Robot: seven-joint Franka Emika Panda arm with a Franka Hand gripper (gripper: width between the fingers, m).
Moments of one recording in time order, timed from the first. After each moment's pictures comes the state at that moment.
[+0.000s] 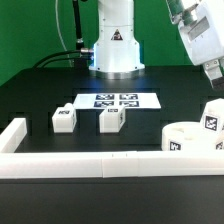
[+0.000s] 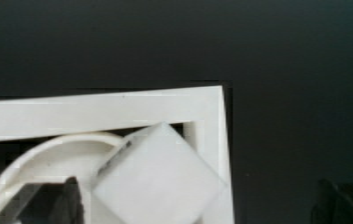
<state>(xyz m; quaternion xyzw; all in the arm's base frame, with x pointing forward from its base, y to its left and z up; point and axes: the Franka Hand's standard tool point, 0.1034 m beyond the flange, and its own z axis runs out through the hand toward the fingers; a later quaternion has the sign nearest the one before) 0.637 0.114 0.110 -0.71 0.67 -0.01 0.21</state>
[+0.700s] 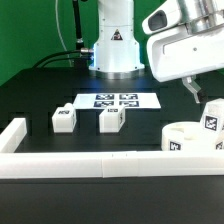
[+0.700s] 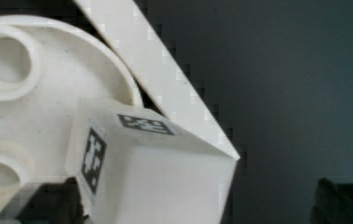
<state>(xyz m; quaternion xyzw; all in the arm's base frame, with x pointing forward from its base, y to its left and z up) 0.631 0.120 0.097 -0.95 0.28 -0.03 0.16</state>
